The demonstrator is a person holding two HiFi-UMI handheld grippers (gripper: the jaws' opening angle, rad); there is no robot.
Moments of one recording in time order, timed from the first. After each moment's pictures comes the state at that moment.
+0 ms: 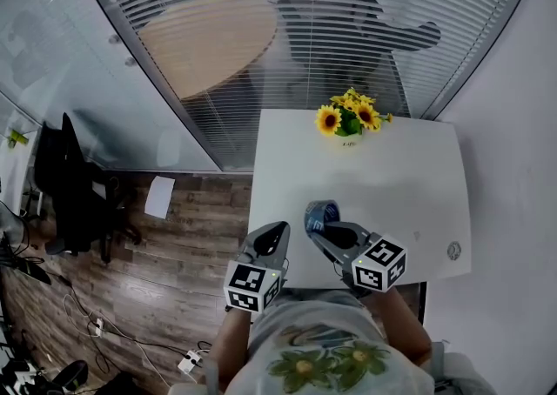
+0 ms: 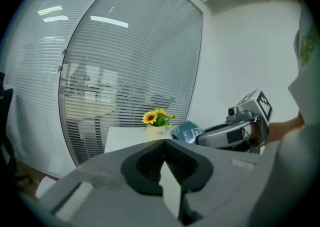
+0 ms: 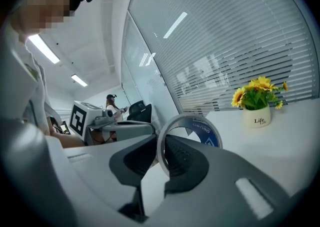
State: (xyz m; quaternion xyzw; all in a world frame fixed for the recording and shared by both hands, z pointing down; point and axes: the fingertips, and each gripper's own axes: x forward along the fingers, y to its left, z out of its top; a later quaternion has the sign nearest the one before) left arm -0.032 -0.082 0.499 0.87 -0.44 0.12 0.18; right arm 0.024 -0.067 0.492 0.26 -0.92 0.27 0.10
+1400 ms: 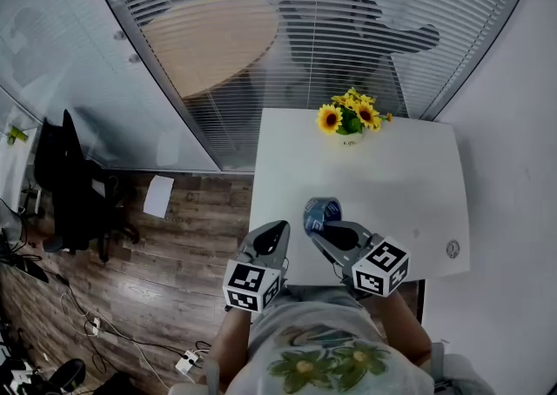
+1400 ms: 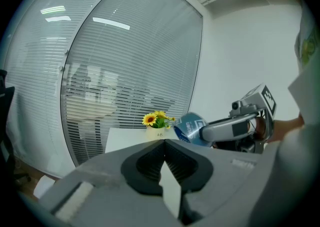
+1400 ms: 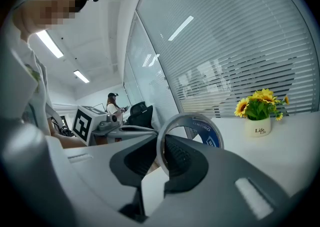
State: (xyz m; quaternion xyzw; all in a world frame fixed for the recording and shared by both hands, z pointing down) left arm -0.038 -0.073 0.491 0.87 -0.45 0.10 0.18; right arm 0.015 -0.056 0.463 0.26 -0.93 0.23 0.10
